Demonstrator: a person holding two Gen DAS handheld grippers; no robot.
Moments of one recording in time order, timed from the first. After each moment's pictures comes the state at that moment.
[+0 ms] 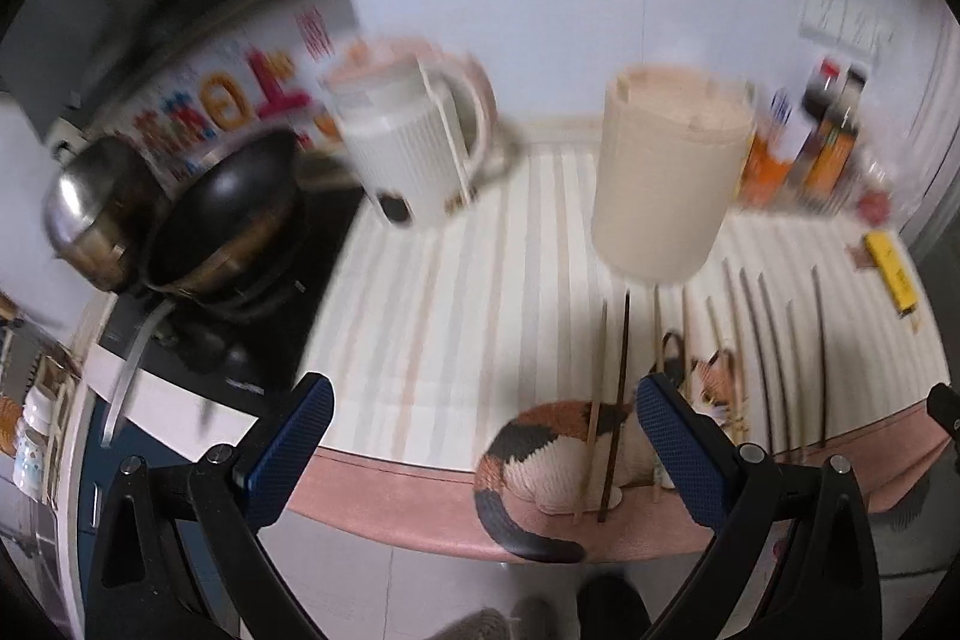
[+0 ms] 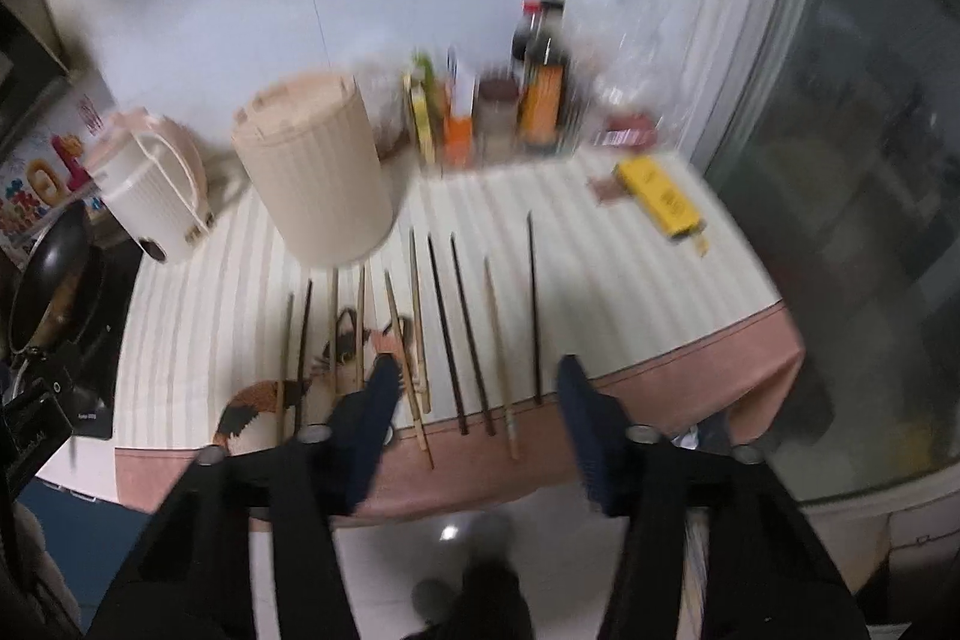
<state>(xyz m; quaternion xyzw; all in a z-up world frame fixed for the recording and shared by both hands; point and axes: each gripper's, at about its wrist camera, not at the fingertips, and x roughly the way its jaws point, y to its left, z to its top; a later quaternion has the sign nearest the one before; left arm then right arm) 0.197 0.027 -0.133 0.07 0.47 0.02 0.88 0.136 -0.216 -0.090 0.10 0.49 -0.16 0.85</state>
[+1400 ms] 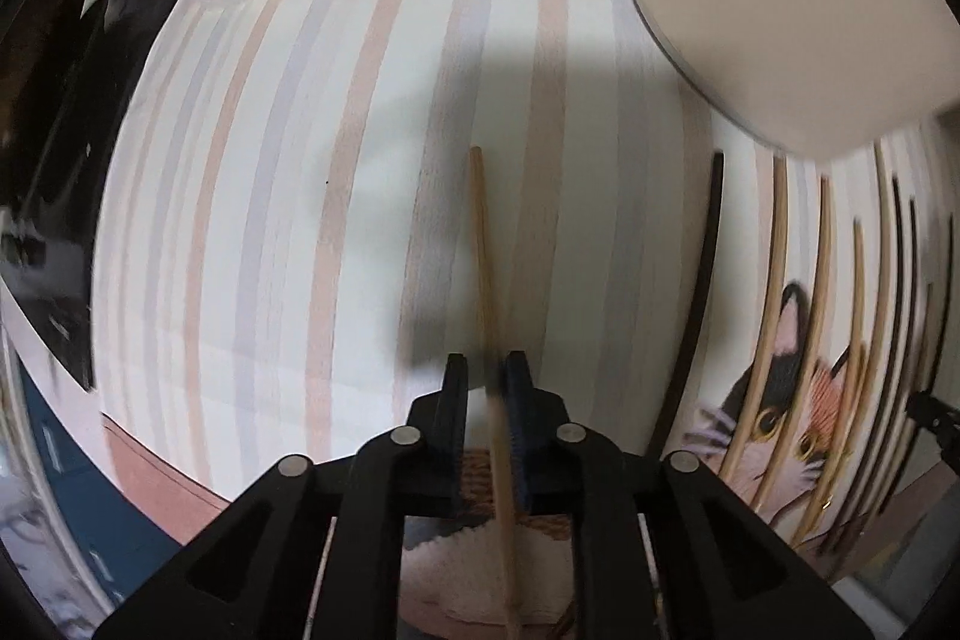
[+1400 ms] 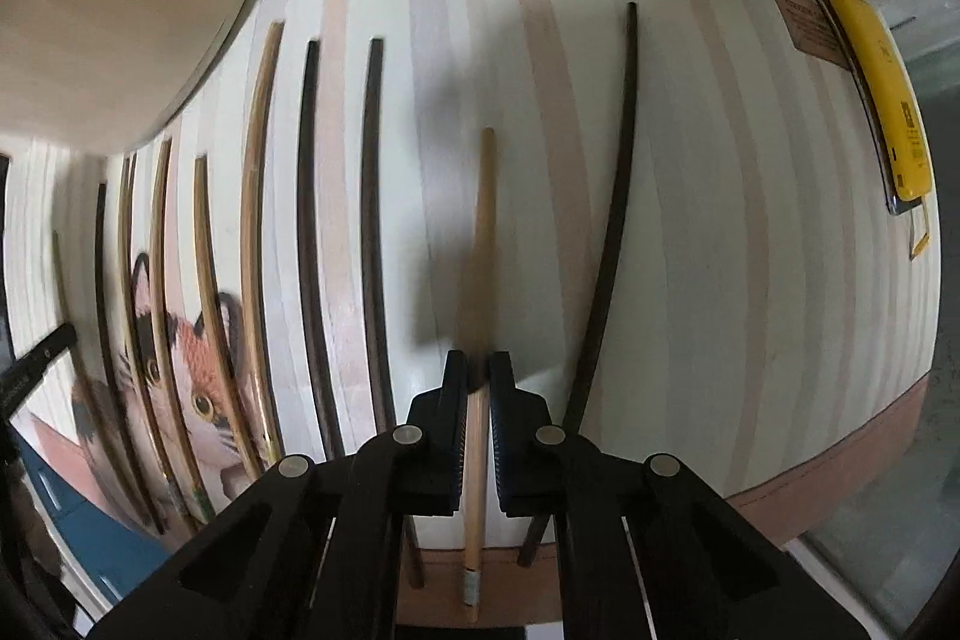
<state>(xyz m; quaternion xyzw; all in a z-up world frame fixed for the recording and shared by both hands) 0.321 0.033 -0.334 0.03 0.69 0.02 0.72 0.325 -0.308 -0.345 0.08 0.73 -0.07 0.67</state>
